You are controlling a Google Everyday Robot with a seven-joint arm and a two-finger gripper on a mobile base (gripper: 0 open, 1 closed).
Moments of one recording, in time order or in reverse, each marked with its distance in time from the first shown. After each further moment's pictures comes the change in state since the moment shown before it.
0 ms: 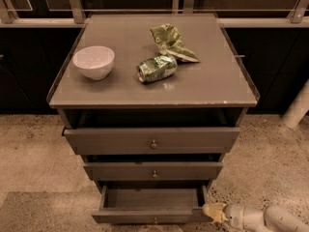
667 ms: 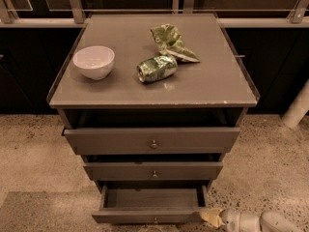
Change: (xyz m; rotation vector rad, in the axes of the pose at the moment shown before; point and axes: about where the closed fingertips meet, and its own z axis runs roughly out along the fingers) arm 0.031 -0.005 0.020 -0.022 -0.008 0.052
